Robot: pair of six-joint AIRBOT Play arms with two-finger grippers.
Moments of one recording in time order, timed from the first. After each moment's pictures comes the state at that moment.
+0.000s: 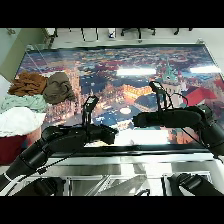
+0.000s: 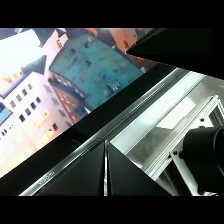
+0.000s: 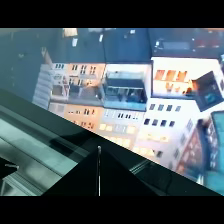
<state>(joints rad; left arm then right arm) -0.78 -0.92 0.85 -2.12 0.73 1.51 0.43 -0.94 0.94 2.05 -1.05 -1.48</state>
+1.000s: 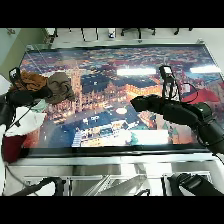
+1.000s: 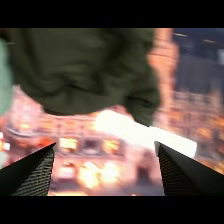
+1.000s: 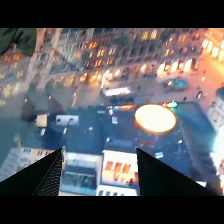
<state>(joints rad) 0.17 -1.33 1.15 -1.74 0.72 1.46 0.41 -0.96 0.94 1.93 -0.69 -1.48</state>
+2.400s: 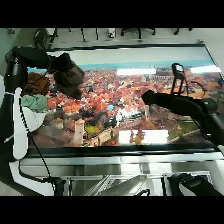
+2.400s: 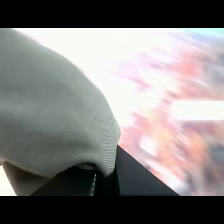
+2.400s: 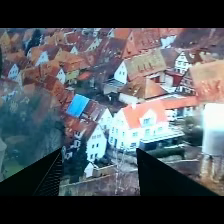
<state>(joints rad) -0.10 -1.70 1.96 -2.06 1.17 1.50 0.24 -0.98 0.96 1.90 -0.76 -1.39</state>
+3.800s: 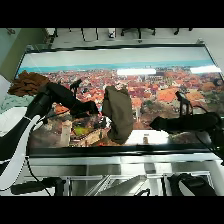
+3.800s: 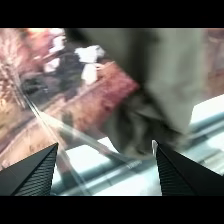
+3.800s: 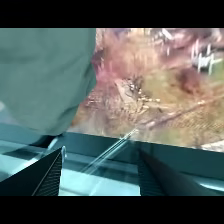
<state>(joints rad) -0.28 -1.47 1.25 -2.12 1.24 1.52 0.09 -0.84 0.72 2.07 -1.14 -1.49</state>
